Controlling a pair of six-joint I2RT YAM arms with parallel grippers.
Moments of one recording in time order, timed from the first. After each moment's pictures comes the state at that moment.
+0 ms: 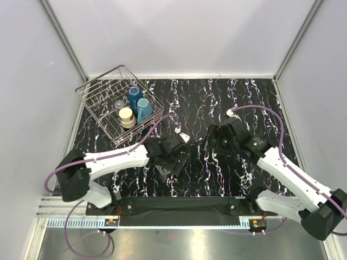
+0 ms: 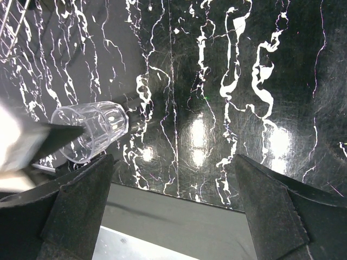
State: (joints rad) left arm -1.07 1.49 1.04 -0.71 -0.16 -0.47; right arm 0.66 1.03 0.94 -0.77 0.06 0.82
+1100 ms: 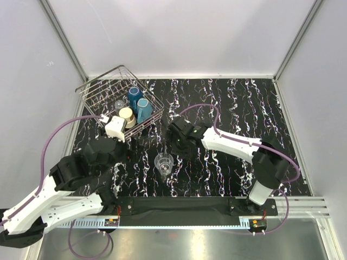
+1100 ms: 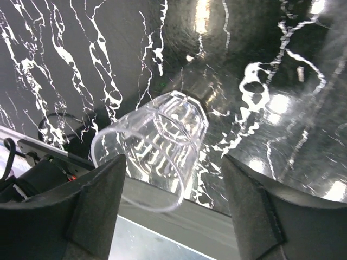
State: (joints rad) left arm -0.96 0.66 1.02 -0.89 -0.47 -0.40; right arm 0.93 1.70 1.26 -0.61 -0.05 0.94
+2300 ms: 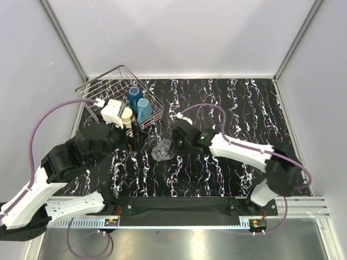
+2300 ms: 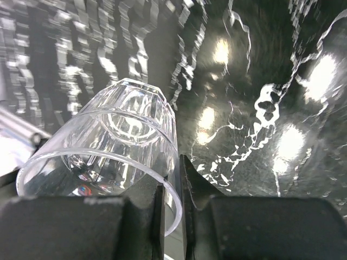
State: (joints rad) left arm -0.96 0.80 1.30 -0.92 -0.43 -0.39; right arm 0.97 1.60 1.15 -0.45 0.02 0.92
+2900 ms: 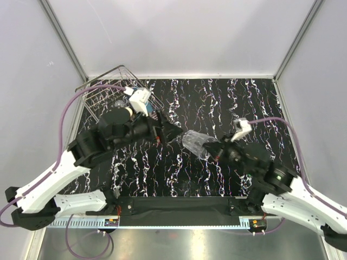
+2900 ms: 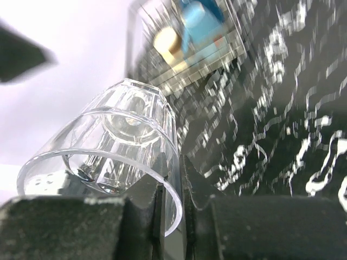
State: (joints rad) left arm -0.96 1.00 1.34 -0.61 -0.04 -0.67; right arm 0.97 0.63 0.72 -0.28 0.25 0.69
